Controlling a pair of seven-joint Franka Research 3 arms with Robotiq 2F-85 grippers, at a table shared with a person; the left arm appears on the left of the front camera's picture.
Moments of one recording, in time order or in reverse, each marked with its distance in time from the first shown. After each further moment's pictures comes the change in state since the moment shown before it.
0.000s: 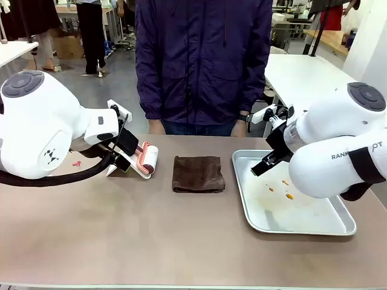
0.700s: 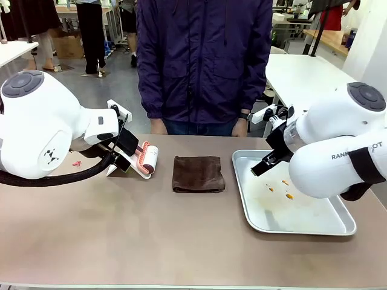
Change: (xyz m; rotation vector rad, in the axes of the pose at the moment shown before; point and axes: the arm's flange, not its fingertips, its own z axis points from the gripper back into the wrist) left arm 0.000 0.000 0.000 0.000 0.000 0.001; right arm 0.000 0.000 0.000 0.000 0.000 0.001
